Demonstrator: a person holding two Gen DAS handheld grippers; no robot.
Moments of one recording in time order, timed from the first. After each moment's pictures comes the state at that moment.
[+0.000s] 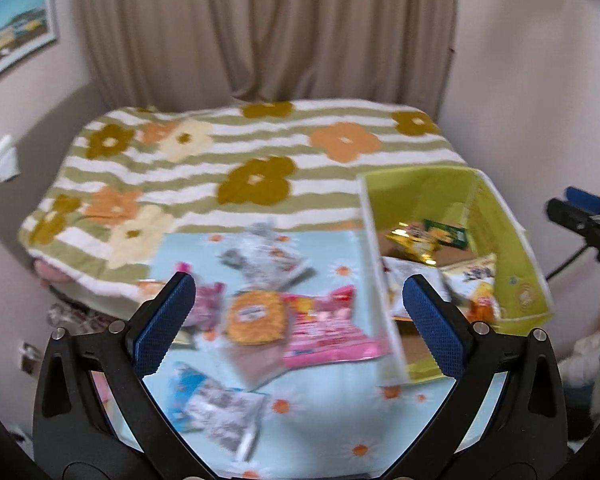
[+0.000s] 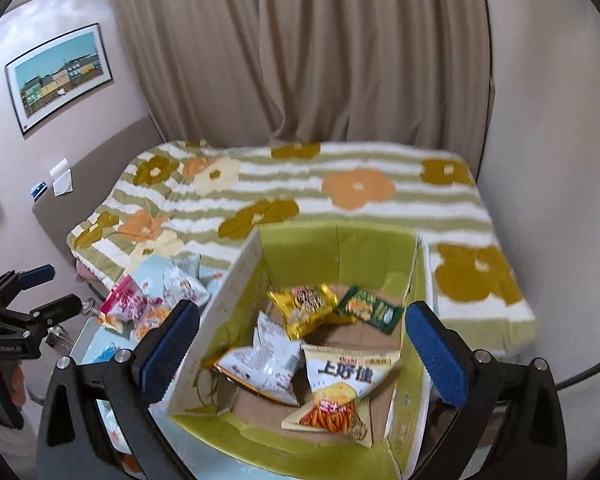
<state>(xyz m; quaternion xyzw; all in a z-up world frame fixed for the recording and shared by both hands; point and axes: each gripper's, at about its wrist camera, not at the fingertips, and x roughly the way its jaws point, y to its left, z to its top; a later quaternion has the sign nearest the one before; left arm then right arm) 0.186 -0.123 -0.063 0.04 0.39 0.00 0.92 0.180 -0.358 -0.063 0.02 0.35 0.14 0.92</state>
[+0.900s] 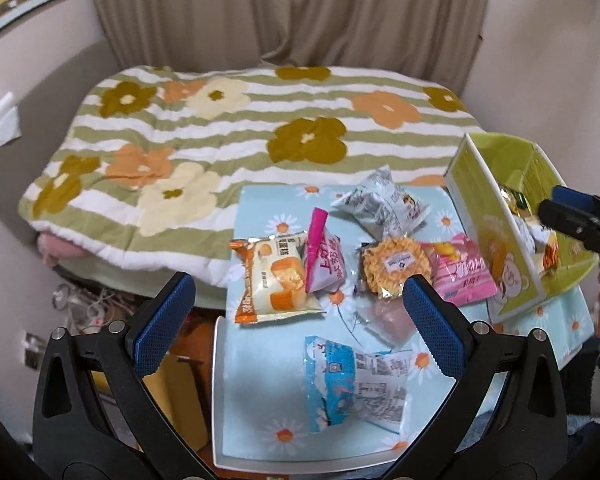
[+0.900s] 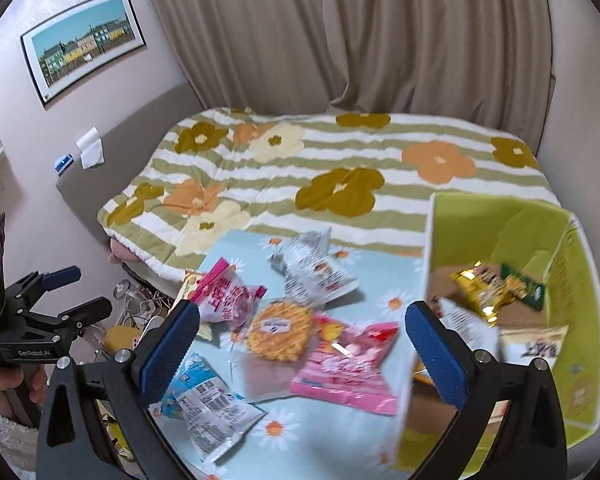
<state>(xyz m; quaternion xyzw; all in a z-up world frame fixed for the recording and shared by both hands) 0.197 0.087 -0.121 0.01 0.45 -0.04 0.89 0.192 -0.142 -0.117 0.03 0.42 0.19 0.89</state>
